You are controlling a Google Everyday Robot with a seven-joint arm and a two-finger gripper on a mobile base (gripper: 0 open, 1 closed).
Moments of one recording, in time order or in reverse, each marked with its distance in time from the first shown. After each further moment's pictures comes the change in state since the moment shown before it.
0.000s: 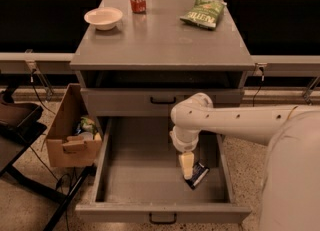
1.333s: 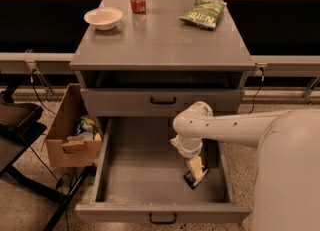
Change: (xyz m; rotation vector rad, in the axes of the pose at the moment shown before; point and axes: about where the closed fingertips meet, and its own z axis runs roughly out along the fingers) arm 0.028 0.008 0.039 -0.021 0.066 -0.261
